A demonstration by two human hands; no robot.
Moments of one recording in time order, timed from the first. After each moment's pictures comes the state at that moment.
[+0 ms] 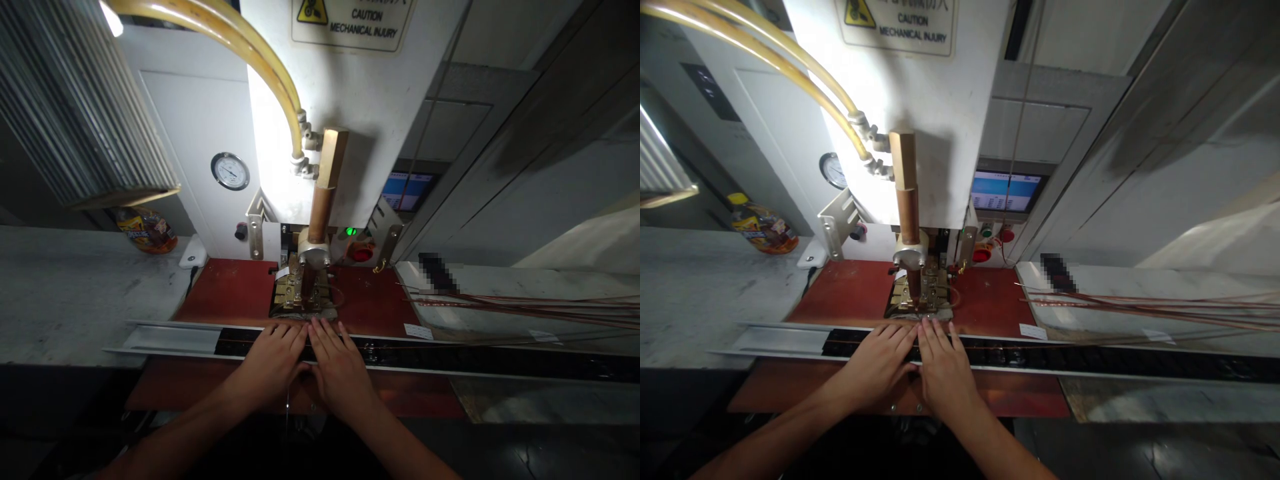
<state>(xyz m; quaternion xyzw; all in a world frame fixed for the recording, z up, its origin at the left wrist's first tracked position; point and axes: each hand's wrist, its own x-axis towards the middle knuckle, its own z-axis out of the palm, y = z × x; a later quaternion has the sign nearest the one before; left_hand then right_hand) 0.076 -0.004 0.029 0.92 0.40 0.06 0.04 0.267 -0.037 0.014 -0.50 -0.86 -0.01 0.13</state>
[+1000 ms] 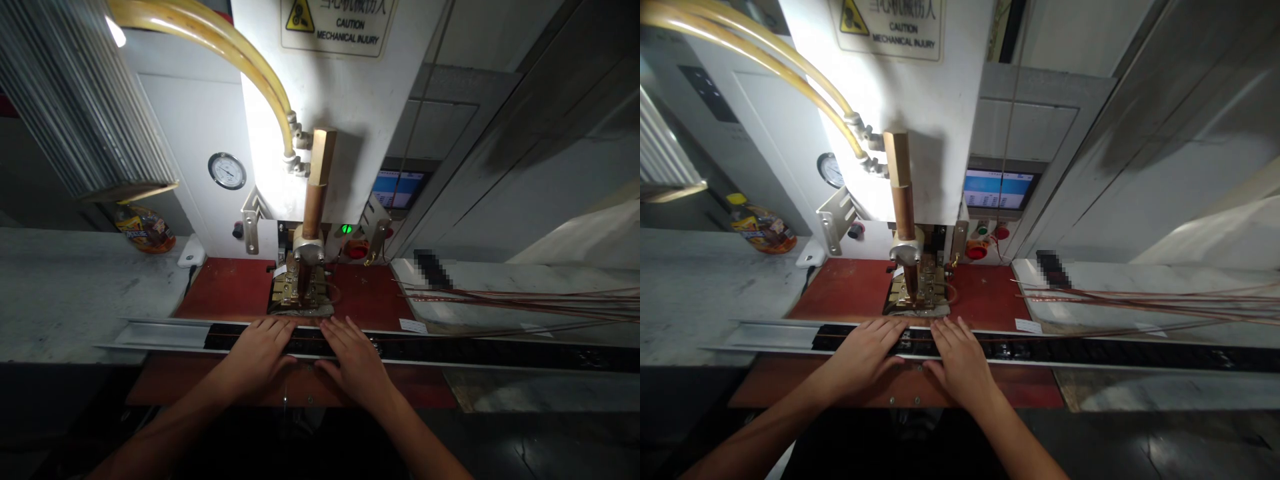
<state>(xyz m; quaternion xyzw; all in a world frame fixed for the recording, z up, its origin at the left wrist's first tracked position) 0.053 0.000 0.044 0.92 0.39 0.07 0.06 0.304 -0.033 0.018 -0.48 -0.86 0.00 0.20</state>
